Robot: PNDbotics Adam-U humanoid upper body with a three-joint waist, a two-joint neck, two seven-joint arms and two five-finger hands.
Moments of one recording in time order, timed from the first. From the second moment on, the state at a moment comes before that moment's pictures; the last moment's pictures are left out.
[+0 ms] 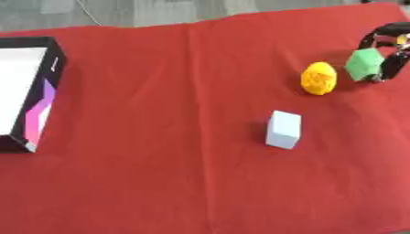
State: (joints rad) left arm -0.12 0.24 0.06 -1.72 0.14 0.00 0.51; right arm -0.61 -1.01 0.10 -1.09 0.86 -0.04 0.56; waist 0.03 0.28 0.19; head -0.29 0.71
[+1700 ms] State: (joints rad) left arm -0.12 0.24 0.06 -1.72 0.14 0.00 0.51; right arm -0.61 -1.01 0.09 -1.12 0.81 -0.05 0.57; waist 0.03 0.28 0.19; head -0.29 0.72
